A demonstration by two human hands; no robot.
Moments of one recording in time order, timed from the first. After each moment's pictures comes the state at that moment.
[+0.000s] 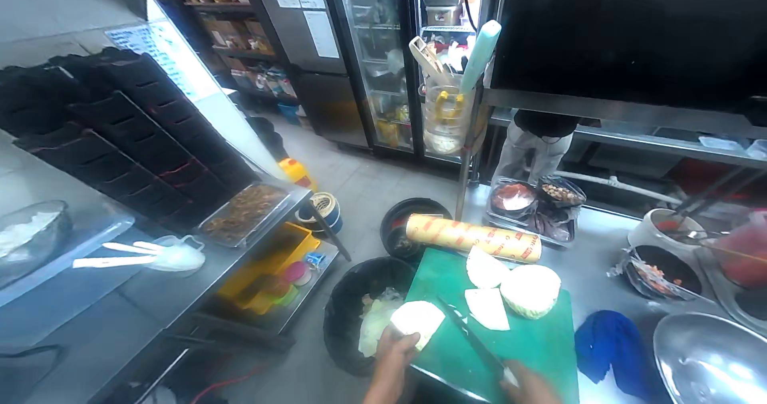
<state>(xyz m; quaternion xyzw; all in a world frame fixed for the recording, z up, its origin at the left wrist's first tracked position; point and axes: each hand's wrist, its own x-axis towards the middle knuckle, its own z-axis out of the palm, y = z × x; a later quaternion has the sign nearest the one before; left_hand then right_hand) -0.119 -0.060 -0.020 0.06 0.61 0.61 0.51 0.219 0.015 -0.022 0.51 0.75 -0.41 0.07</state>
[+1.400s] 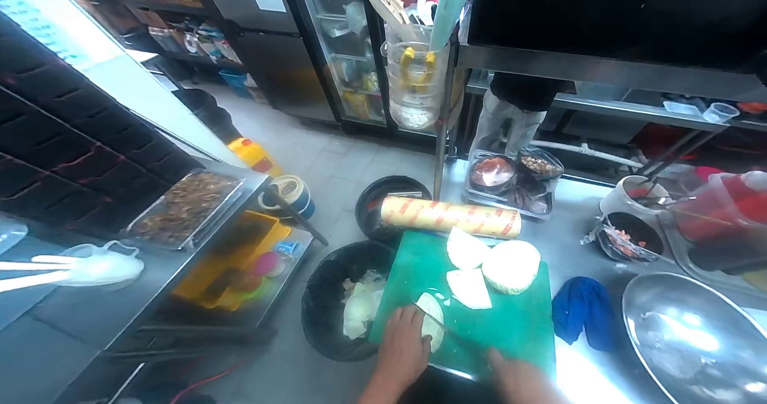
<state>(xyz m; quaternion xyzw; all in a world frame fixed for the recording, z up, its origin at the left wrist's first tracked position) -0.089 -0.030 -0.020 0.67 0.72 0.05 0.16 0.183 -0.005 0.076 0.49 0.78 -0.29 0.27</state>
